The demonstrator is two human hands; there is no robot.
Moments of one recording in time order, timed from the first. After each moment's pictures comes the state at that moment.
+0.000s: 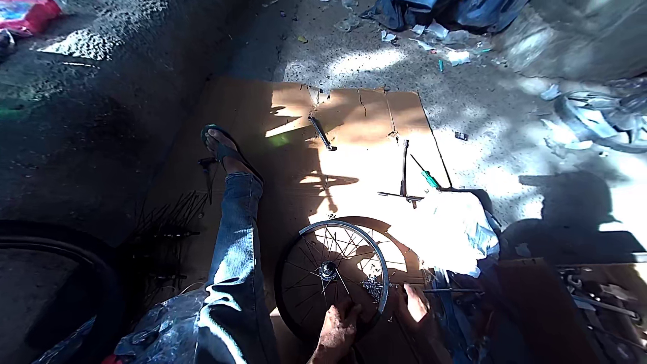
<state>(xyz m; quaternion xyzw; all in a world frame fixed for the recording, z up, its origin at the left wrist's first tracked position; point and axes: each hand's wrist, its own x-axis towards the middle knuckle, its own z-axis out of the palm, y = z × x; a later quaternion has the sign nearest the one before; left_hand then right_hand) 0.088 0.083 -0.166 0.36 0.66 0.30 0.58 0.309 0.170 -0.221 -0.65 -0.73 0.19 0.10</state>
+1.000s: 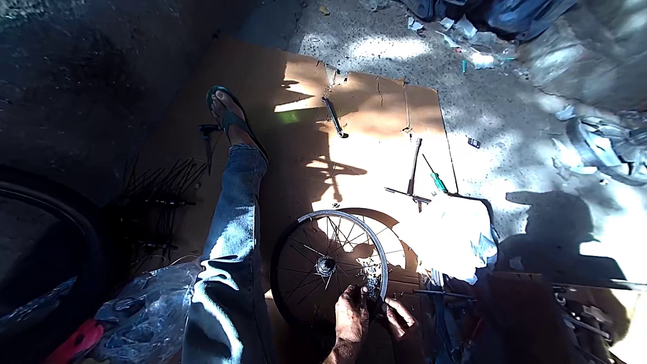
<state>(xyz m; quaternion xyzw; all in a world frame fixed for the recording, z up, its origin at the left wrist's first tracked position) 0.144 0.102 -0.171 0.21 0.71 0.42 0.52 0.284 0.113 -0.168 -0.59 -0.48 0.56 0.34</state>
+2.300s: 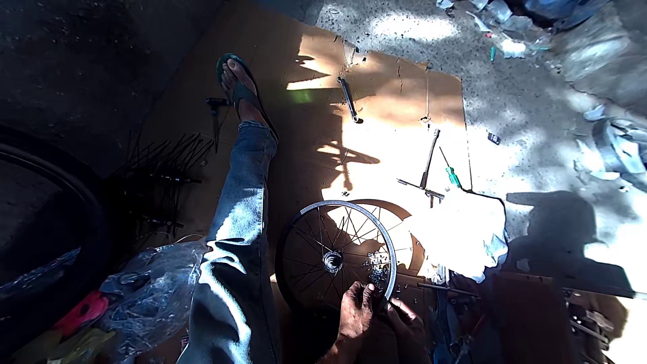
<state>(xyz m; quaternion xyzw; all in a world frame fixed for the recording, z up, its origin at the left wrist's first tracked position) 0.154 0.084 -0.191 0.18 0.62 0.55 0.53 0.288 0.106 -0.168 -0.60 -0.47 0.58 0.30</state>
